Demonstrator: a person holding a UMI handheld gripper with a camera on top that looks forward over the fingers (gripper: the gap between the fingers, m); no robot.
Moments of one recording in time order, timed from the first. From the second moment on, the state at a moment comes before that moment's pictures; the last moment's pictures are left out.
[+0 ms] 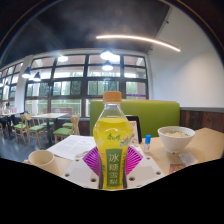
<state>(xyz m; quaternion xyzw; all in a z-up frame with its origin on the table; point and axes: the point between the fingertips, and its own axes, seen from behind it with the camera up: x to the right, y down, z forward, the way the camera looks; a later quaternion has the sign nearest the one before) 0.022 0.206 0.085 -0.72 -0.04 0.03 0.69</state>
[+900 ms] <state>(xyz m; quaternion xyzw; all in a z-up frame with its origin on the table) 0.003 -0.043 0.124 -0.75 -0.03 0.05 0.66</state>
